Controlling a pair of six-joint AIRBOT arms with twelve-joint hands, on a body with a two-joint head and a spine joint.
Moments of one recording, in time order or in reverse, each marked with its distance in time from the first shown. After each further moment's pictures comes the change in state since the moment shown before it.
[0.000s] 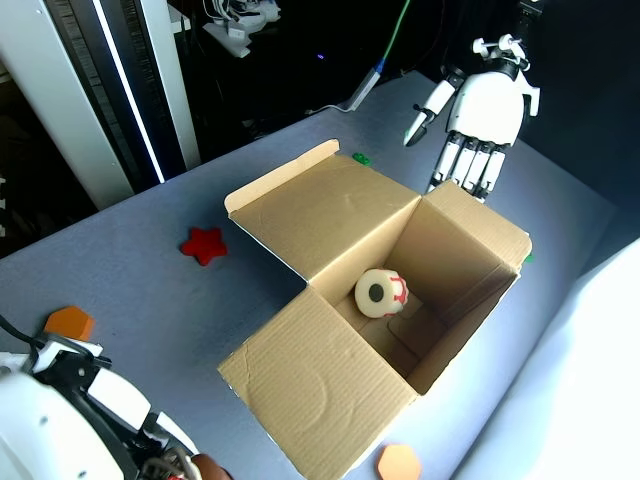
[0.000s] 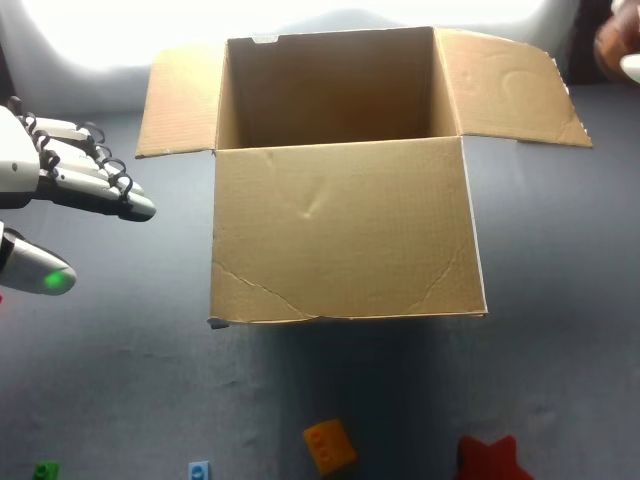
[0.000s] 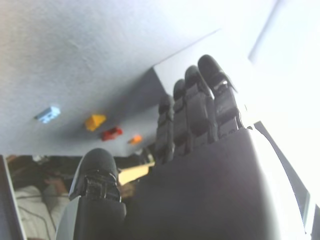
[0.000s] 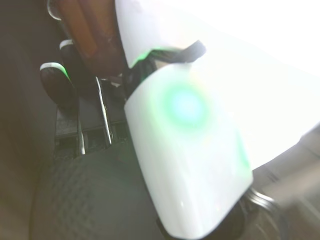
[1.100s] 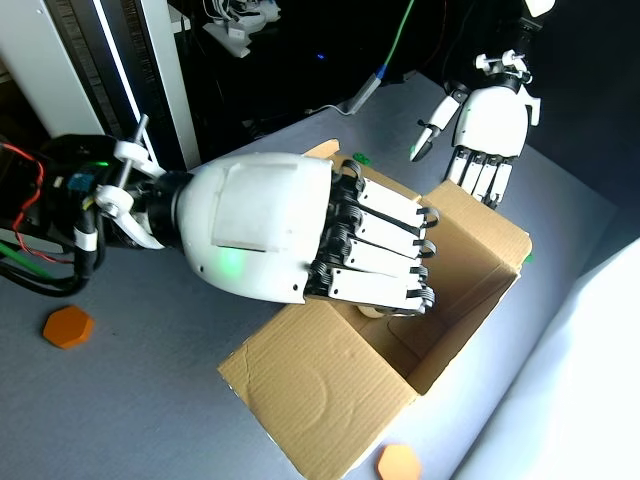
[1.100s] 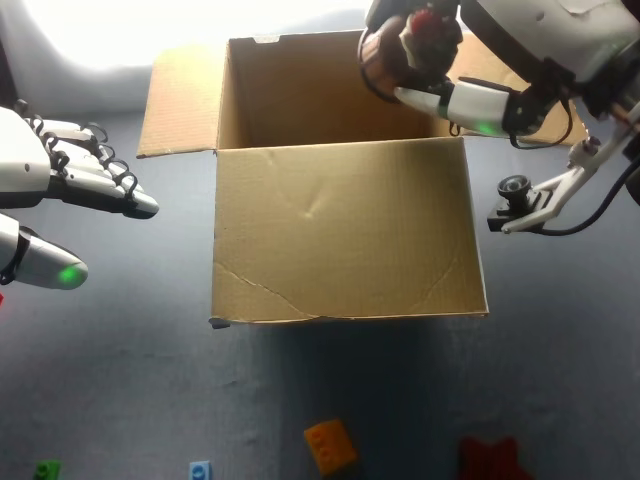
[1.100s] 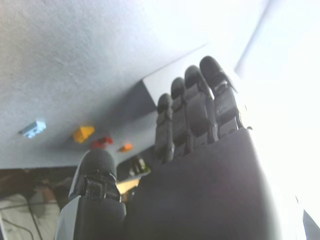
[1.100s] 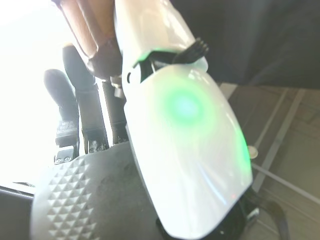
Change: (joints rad) left arm 0.050 -0.042 0.039 -0.083 0.040 0.045; right arm -0.011 -0.276 0.064 -0.543 0.151 0.289
